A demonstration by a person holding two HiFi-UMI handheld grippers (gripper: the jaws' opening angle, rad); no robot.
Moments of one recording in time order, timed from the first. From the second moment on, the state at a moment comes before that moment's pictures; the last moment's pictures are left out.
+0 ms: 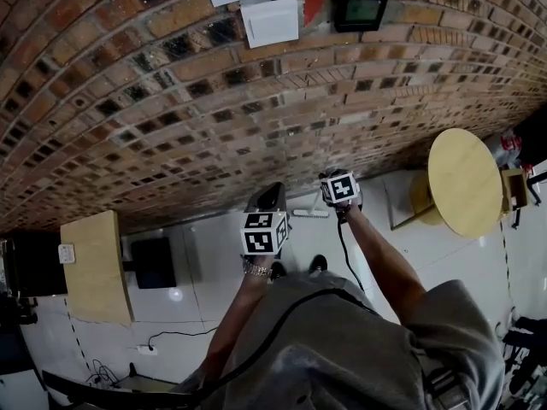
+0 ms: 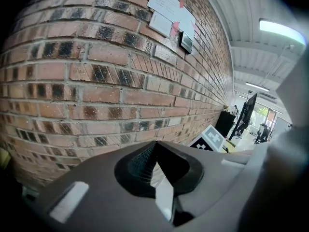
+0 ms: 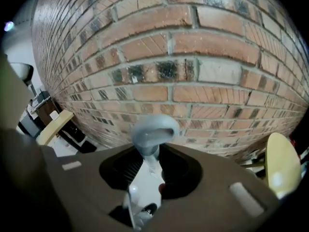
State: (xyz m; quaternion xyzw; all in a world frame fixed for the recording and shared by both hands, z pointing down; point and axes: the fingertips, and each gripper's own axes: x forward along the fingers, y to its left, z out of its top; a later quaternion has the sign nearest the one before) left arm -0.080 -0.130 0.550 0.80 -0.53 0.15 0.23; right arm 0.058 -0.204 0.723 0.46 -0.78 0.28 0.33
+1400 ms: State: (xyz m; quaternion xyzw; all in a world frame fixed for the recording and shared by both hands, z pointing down) left arm -0.107 -0.125 0.583 0.76 -0.56 0.17 0.26; right arm 0.104 -0.315 0.747 0.52 -0.76 0.28 0.27
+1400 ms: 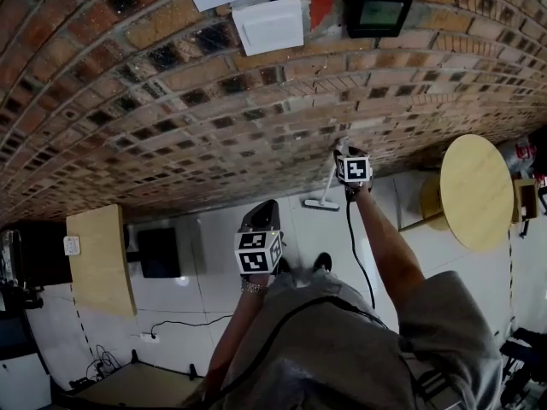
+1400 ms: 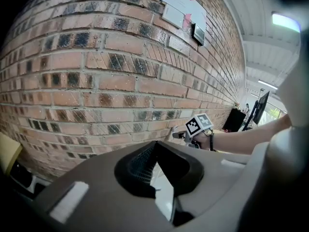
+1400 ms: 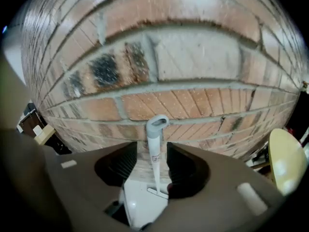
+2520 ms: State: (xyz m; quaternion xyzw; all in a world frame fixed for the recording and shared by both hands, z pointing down) left arm -0.017 -0.145 0.554 0.84 -0.47 0.18 0.22; right arm 0.022 -0.139 0.577 0.51 -0.79 0.26 0.21
